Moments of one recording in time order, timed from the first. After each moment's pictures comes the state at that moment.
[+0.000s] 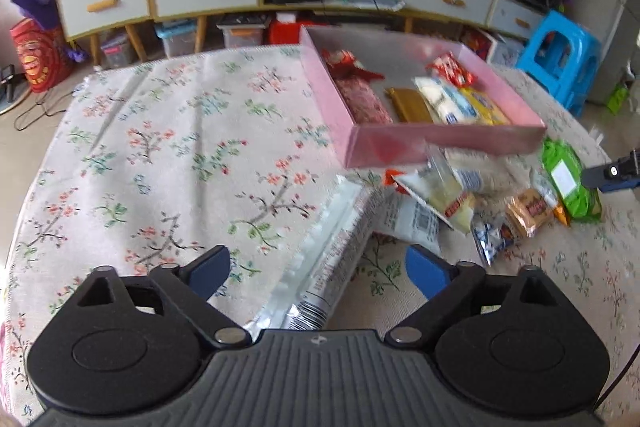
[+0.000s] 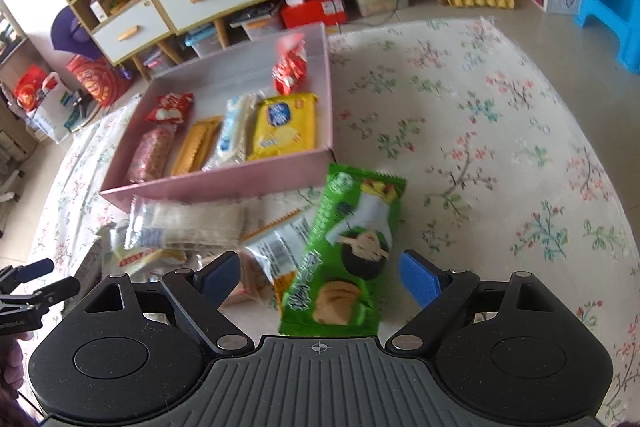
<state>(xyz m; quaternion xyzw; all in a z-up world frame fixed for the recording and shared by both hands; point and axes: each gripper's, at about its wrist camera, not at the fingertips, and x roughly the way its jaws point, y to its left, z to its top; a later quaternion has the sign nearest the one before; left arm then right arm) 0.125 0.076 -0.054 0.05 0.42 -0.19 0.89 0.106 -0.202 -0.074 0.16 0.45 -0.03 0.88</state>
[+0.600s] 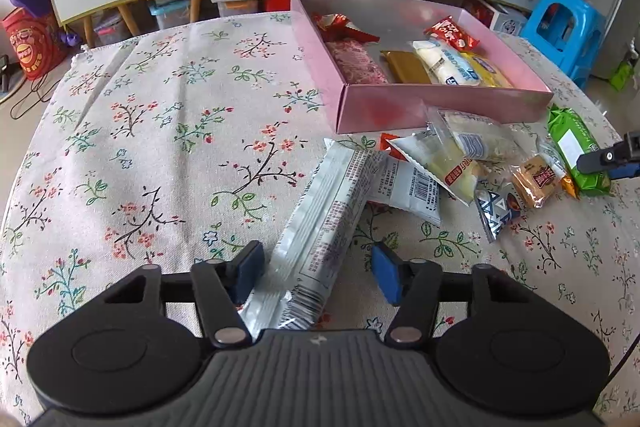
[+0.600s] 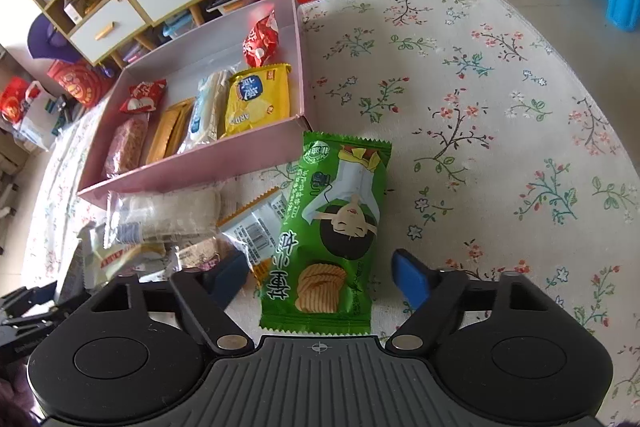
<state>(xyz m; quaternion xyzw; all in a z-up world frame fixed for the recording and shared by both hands) 0.123 0.071 -0.063 0.06 0.45 -0.18 0.87 0.111 -0.207 -0.092 0.18 0.48 -0.05 0.86</state>
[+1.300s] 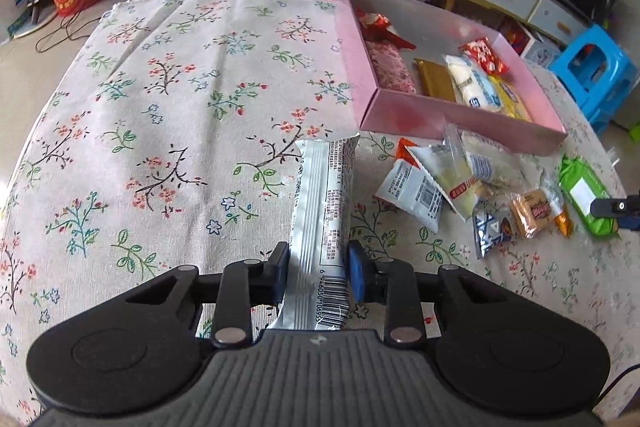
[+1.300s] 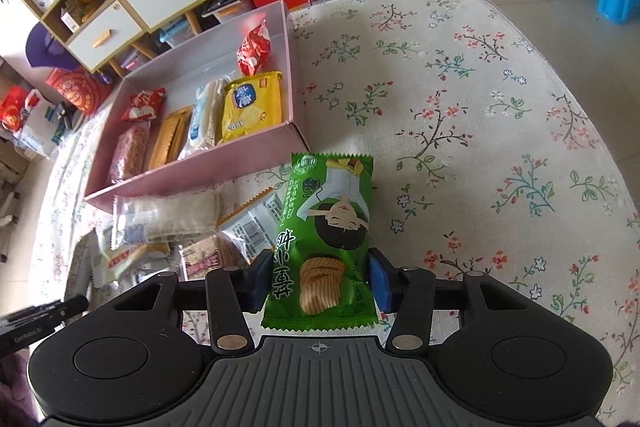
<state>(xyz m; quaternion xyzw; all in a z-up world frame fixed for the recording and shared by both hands) 0.121 0.082 -0.049 -0.02 0.49 -0.13 0.86 0.099 -0.220 -0.076 0.22 0.47 -0.05 0.85</state>
